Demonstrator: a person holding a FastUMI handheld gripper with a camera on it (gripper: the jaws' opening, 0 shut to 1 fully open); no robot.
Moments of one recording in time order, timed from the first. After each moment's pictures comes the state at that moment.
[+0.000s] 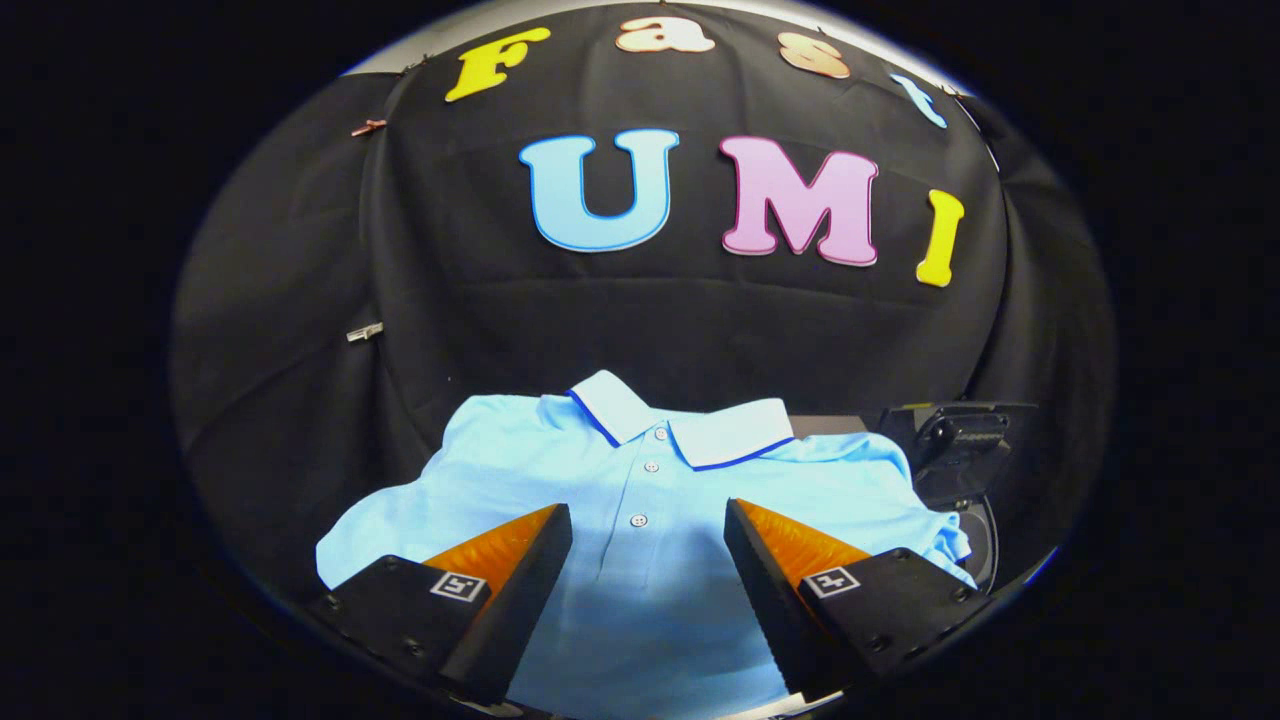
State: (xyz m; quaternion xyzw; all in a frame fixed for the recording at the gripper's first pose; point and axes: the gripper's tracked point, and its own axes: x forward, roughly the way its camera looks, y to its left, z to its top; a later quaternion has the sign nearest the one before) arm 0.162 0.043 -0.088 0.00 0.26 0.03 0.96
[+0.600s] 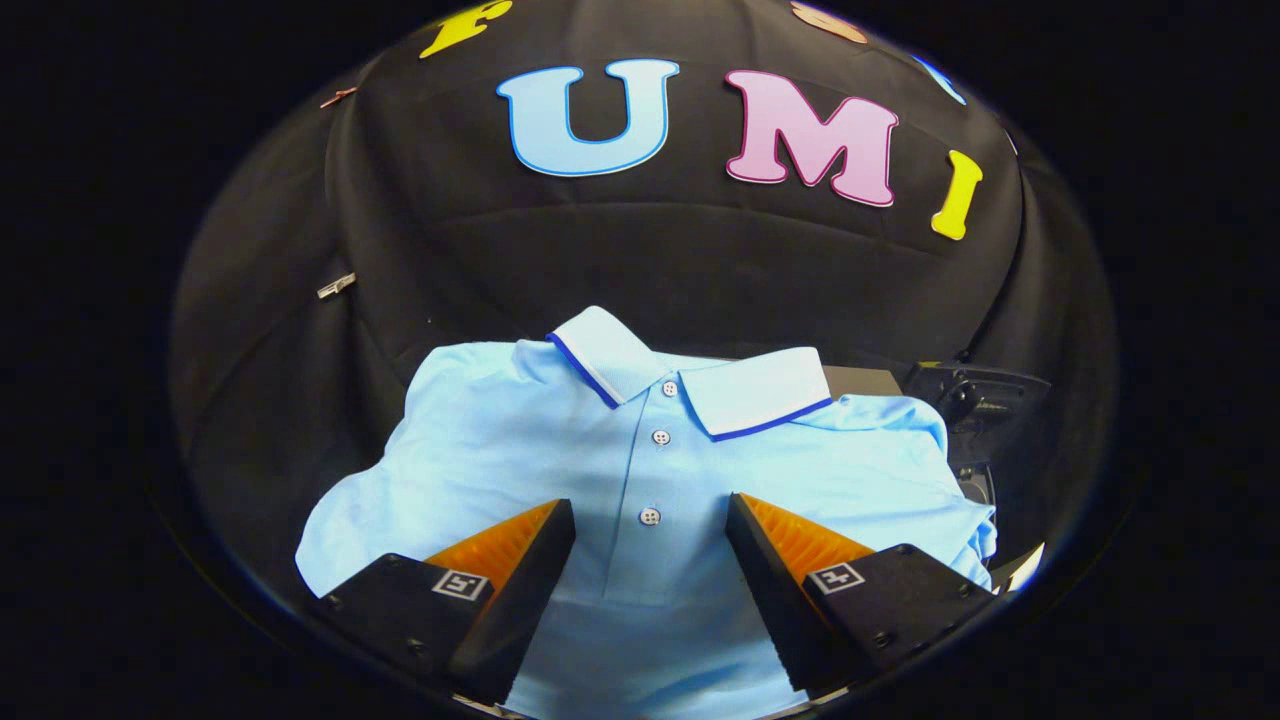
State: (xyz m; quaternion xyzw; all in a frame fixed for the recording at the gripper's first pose) arm 0.176 0.045 -0.124 -0.01 0.37 0.00 0.93
